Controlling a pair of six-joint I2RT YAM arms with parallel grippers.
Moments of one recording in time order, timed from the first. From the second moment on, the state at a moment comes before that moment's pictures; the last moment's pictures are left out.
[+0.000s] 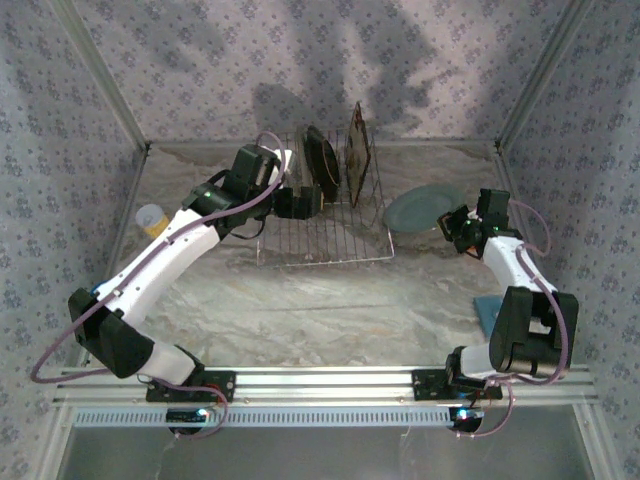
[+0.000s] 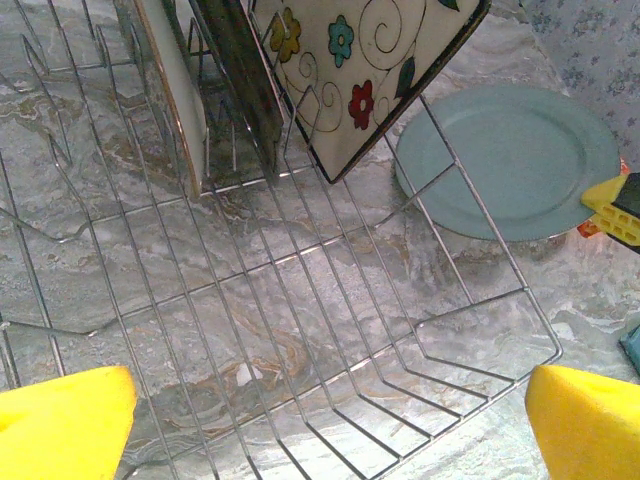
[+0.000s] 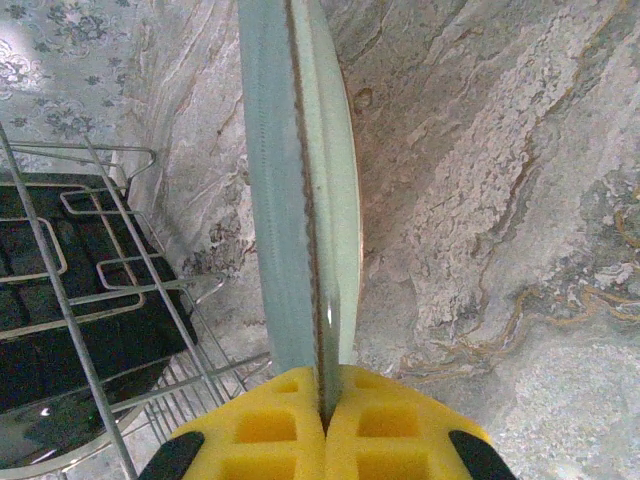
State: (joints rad) left arm -0.64 1.45 1.48 -0.73 0.05 -0.41; right arm -0.16 1.39 0.85 -0.28 -0.39 0.93
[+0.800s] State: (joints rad) left arm -0.64 1.44 1.47 -0.73 0.05 -0.41; right arm -0.19 1.32 0.78 -0.17 -0.39 0.97
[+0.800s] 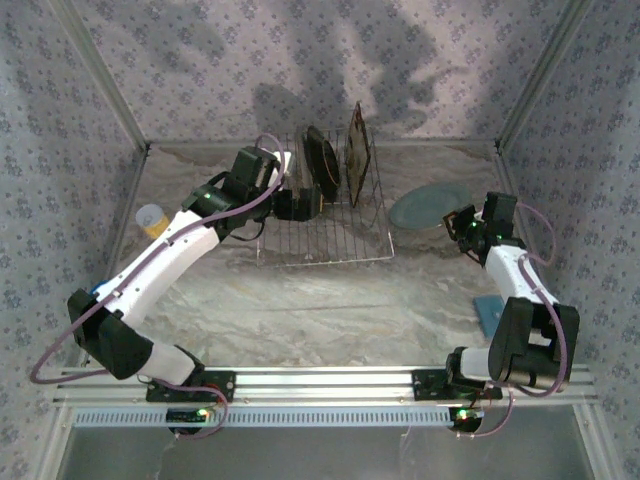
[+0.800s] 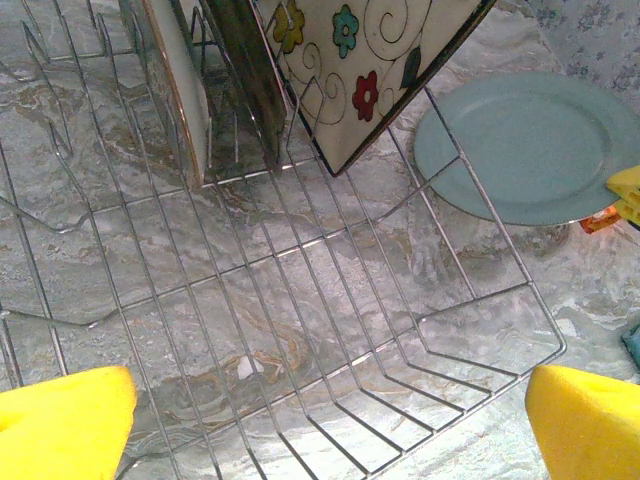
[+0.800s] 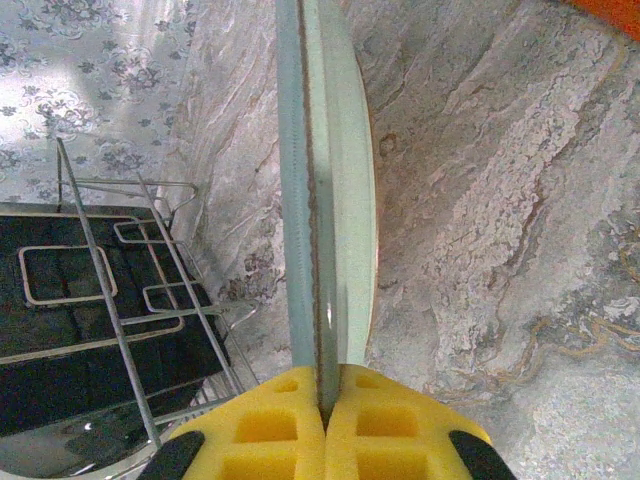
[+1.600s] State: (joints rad) left arm -0.64 1.43 1.46 -0.73 0.06 -0.45; right arm -0.22 1.20 0.78 -0.17 -0.39 1.02
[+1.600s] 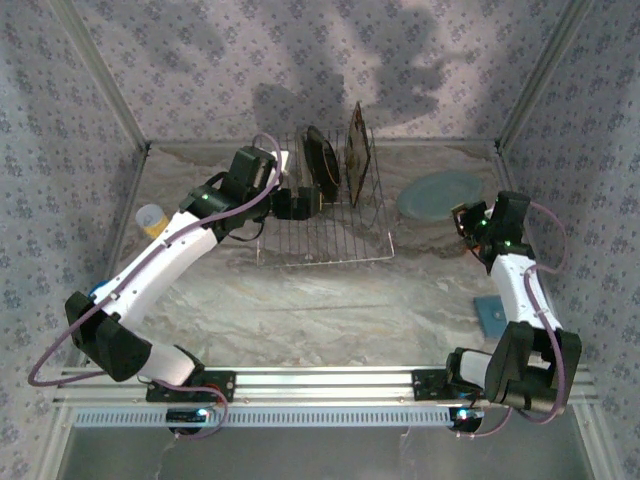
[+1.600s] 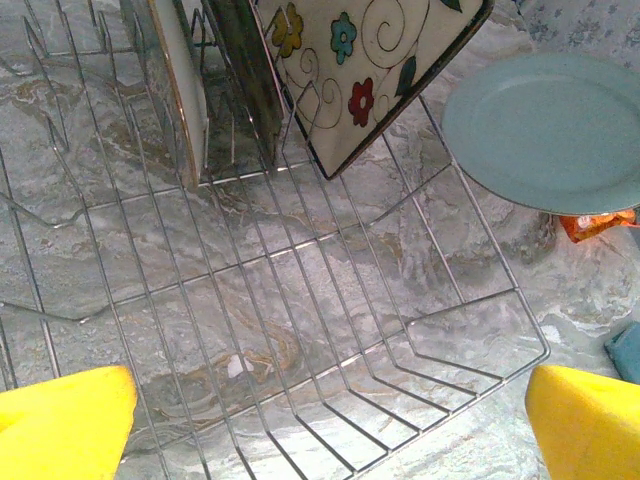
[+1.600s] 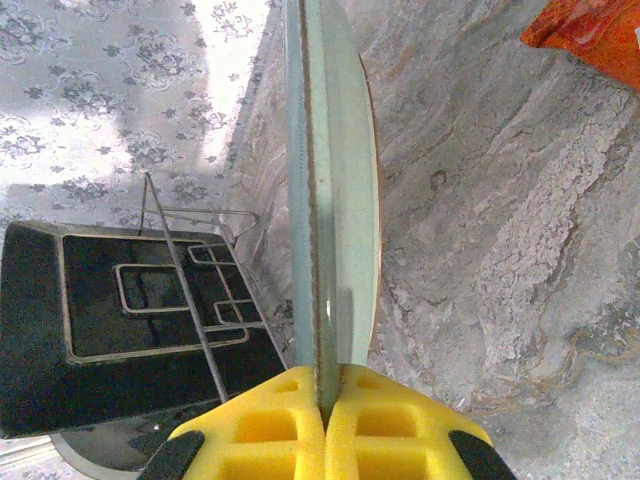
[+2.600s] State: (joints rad) left arm -0.72 1.39 1.36 -0.55 0.00 -0.93; right arm -0.20 1.04 0.93 -0.27 -0.43 1.12
